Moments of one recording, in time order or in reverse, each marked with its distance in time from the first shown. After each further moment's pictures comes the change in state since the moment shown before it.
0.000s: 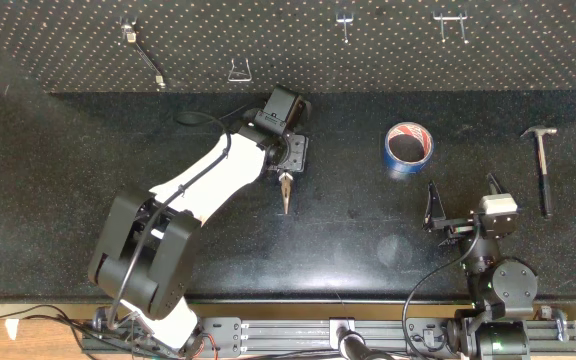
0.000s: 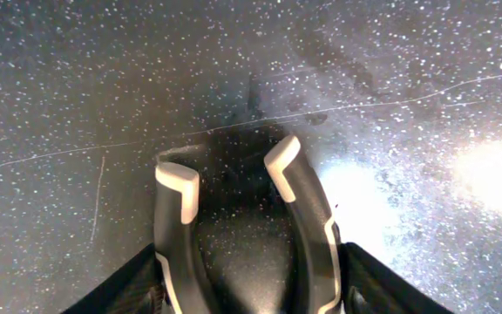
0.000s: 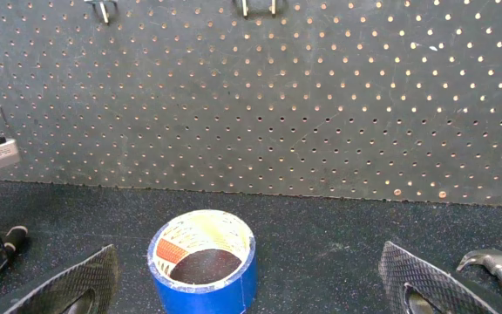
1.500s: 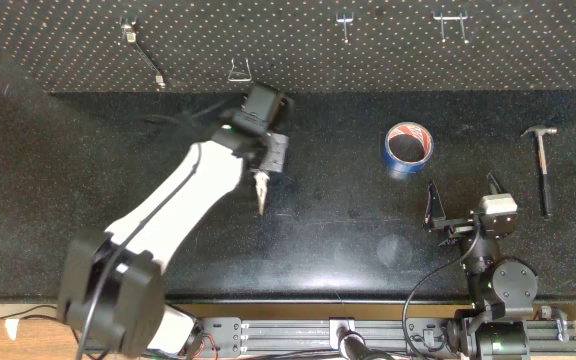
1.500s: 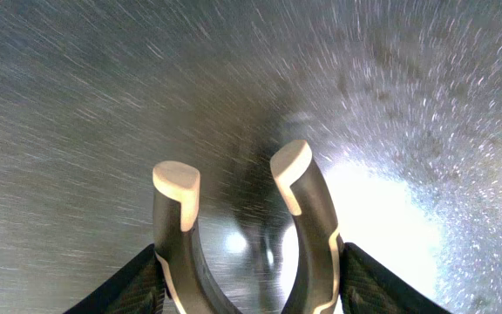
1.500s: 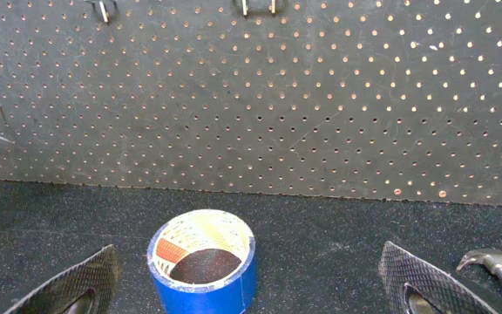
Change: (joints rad) left arm 0.054 -0.204 -0.008 -0.148 -0.115 0.110; right arm 0.000 0.000 0.000 0.000 0.000 0.000
